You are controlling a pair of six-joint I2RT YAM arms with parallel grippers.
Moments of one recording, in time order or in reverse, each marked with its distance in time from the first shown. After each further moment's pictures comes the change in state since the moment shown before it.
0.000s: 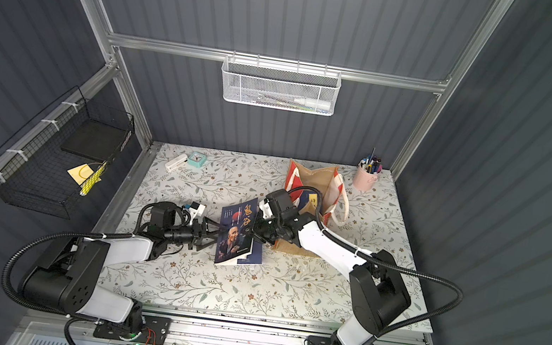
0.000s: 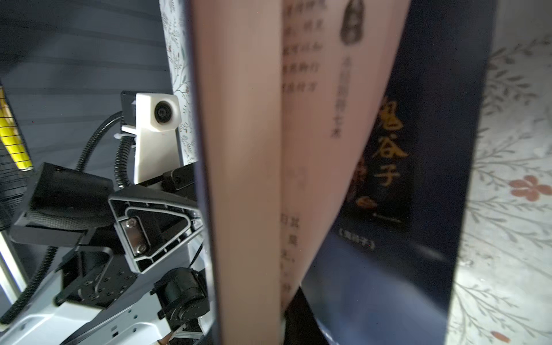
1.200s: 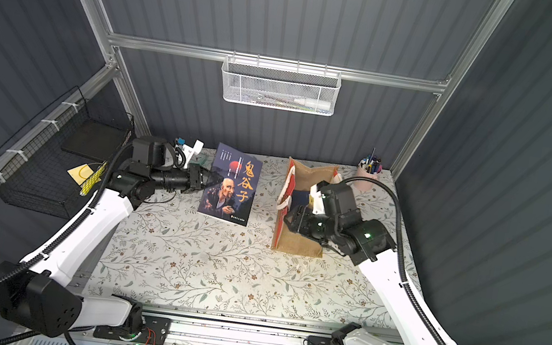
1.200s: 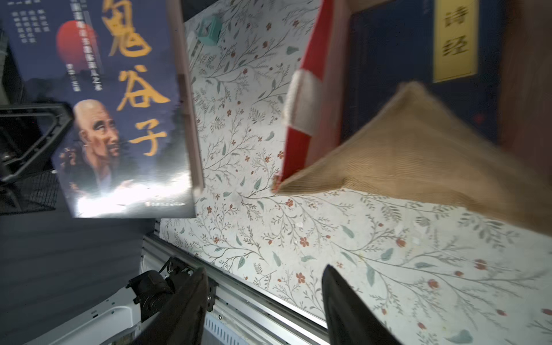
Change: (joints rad) left arm -0.034 -0.136 0.895 -0.999 -0.187 0.422; right arm -0.219 -0.484 0.207 -0.648 0.291 -0.314
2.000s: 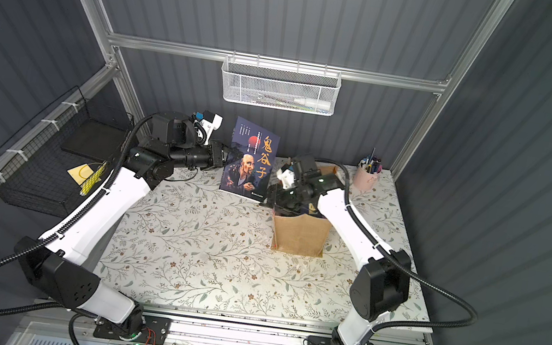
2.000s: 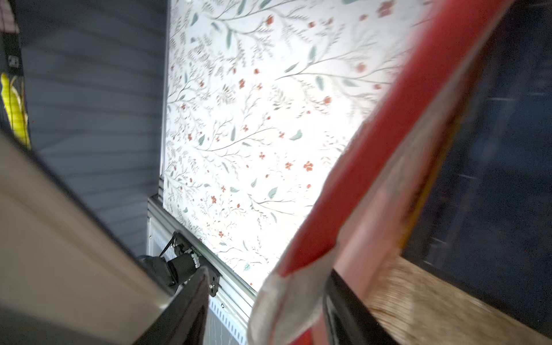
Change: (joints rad) left arm -0.143 0.182 0.317 -0.031 -0.182 -0.047; right arm 0.072 0.575 0.280 0.088 -0.286 -0.127
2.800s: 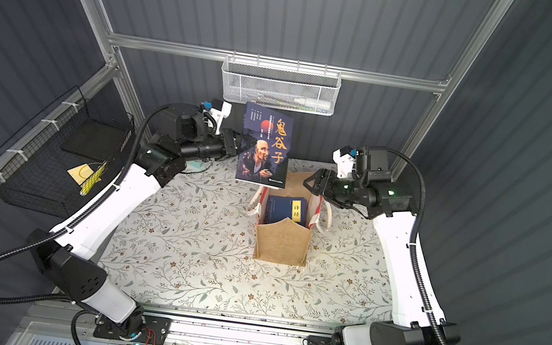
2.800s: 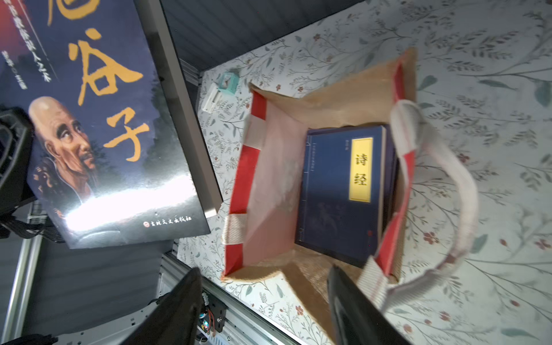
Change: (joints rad) left arm -0.124 0.103 0.097 0.175 -0.082 -0.136; right arm -0.338 -0.318 0.081 -0.222 0.040 -0.068
